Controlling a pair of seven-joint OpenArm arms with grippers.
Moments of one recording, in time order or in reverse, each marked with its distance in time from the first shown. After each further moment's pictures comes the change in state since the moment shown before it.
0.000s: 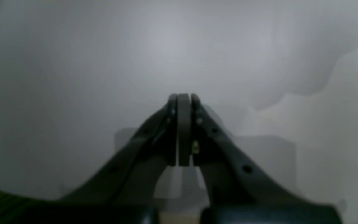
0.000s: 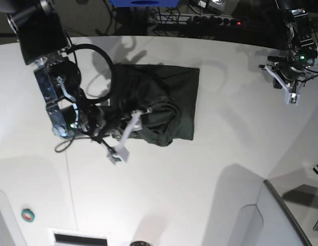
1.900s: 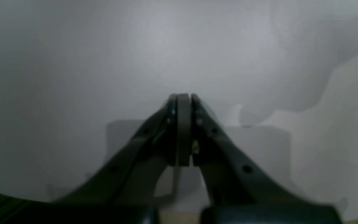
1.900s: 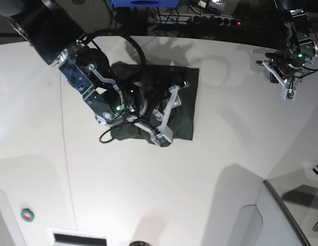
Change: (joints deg) left arm -0.5 0.1 0.1 -3.3 0.3 0.0 0.2; right arm 3.1 -1.7 -20.0 -0.5 0.9 -10.2 3.3
